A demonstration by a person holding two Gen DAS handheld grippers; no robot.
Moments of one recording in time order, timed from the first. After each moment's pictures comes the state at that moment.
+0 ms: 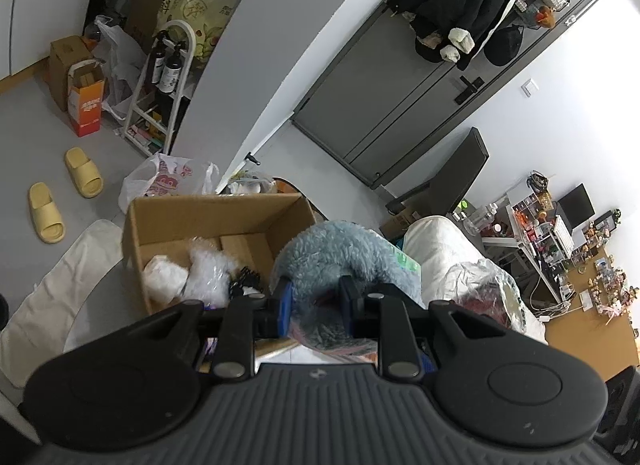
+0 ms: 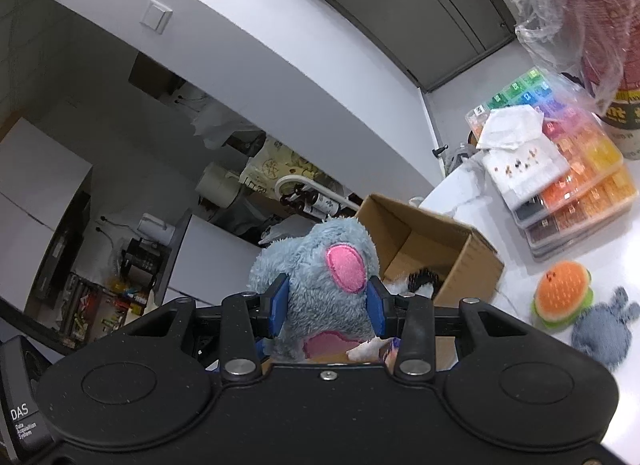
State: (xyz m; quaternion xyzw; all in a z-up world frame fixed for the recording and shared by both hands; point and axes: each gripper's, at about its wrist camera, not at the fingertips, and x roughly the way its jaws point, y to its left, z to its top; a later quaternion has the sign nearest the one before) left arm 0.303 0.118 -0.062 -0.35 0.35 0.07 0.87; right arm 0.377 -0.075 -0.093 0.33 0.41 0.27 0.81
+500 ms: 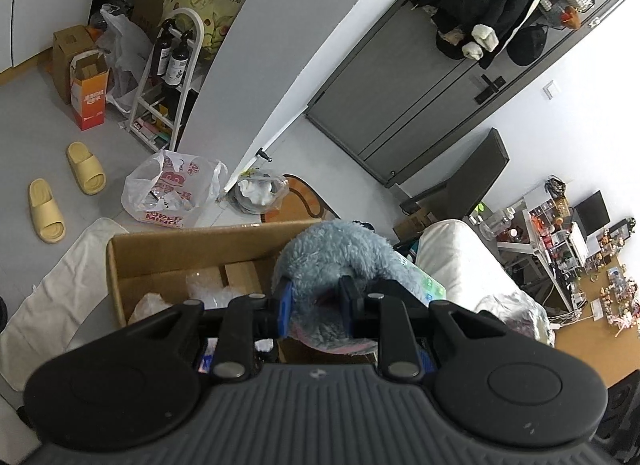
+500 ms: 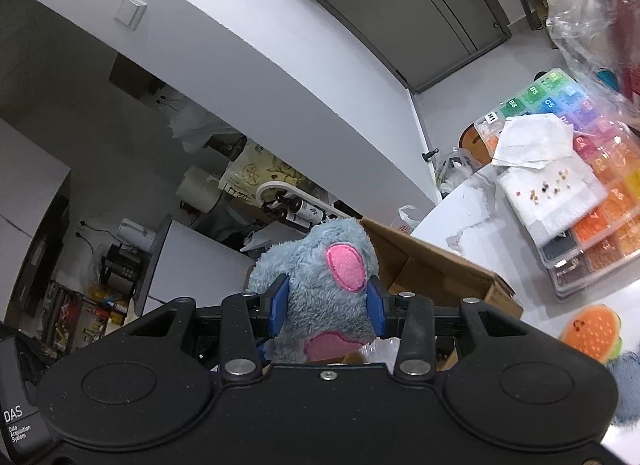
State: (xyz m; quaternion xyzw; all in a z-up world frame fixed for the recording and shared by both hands) left arm 0.352 0.141 -0.086 -0.36 0.37 0.09 0.85; right arm 0.425 -0.043 -0.114 0.32 0.42 0.25 0.81
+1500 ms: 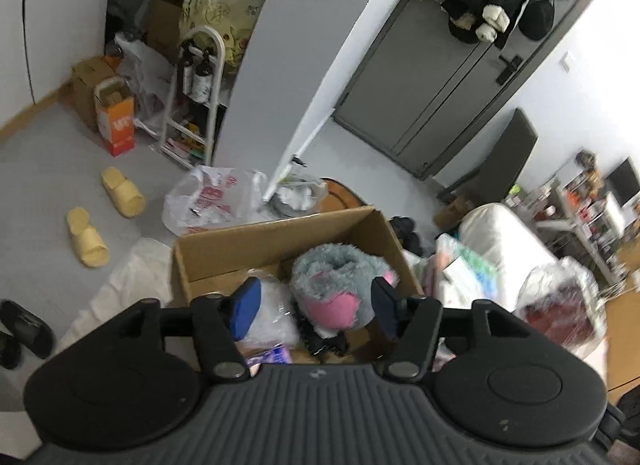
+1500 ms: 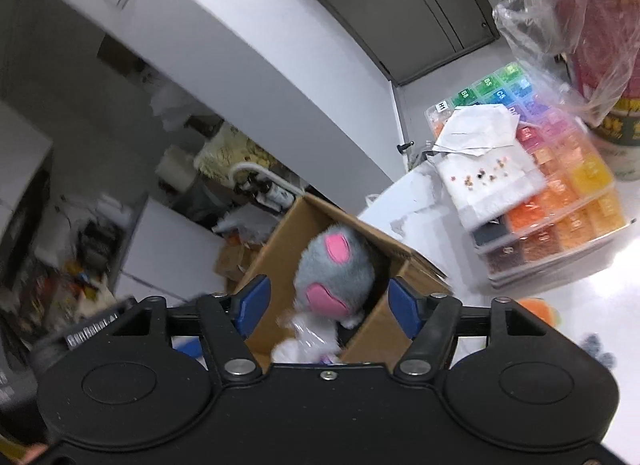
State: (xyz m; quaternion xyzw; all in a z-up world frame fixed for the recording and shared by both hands) left arm 0.328 0.140 -0.084 -0.27 0.39 0.13 0.87; right arm 0.398 -0.084 -0.125 0.25 0.44 0.25 0.82
